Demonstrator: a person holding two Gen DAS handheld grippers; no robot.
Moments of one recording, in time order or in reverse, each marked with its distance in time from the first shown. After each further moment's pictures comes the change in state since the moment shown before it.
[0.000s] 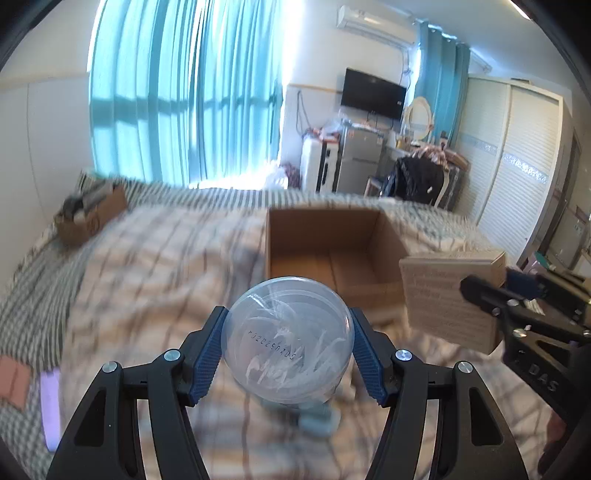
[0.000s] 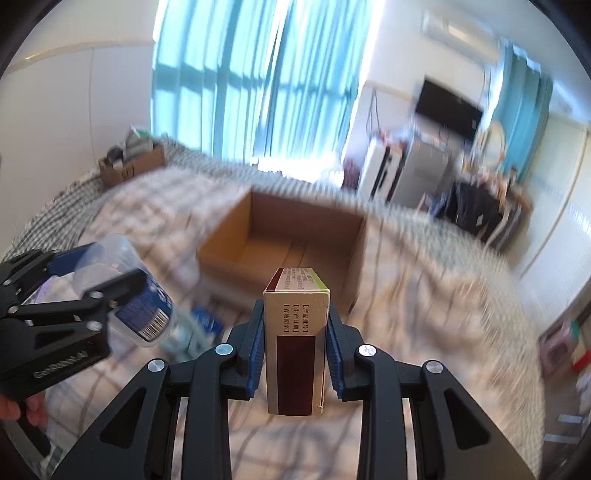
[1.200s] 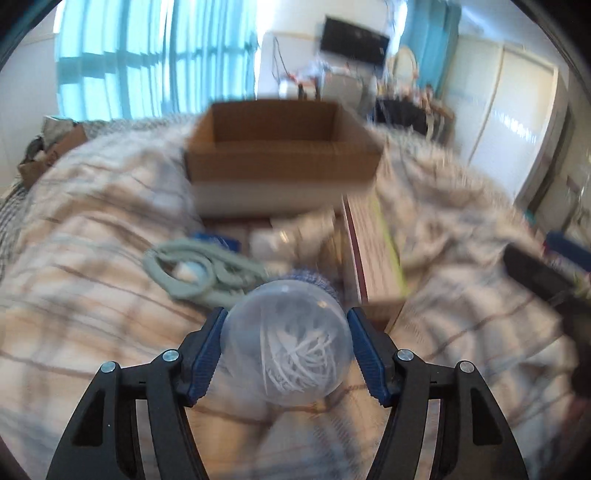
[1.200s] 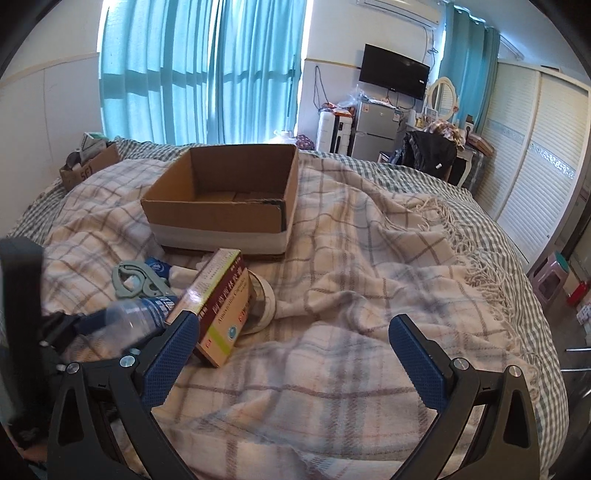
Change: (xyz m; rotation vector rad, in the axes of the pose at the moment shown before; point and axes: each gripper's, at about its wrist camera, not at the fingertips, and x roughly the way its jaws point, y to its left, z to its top) left arm 0.035 -0.052 -0.114 0.001 0.193 -0.081; right arm -0.011 -0.042 -0.111 0.202 0.077 -0.094
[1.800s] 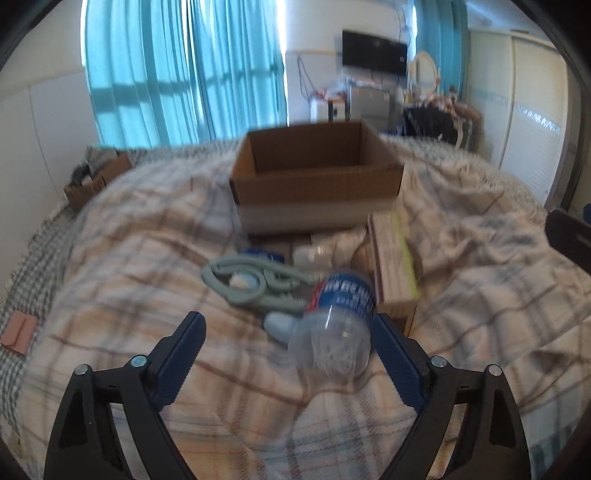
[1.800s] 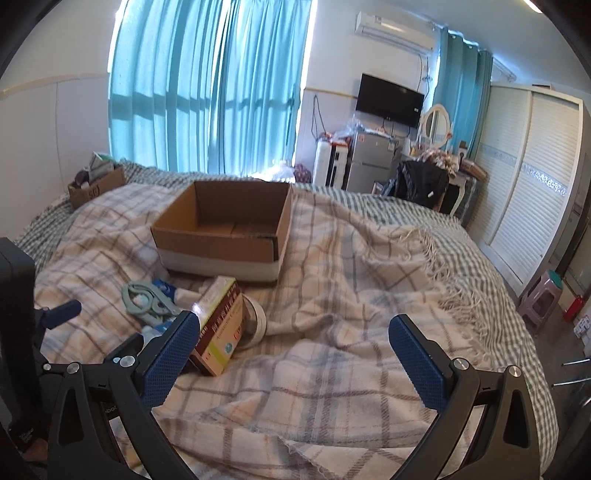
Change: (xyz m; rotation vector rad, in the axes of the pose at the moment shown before) left arm -0.011 -0.014 -0.009 0.044 -0.029 0.189; right arm -0.039 -0.014 -0.002 -0.009 -0.101 -0.017
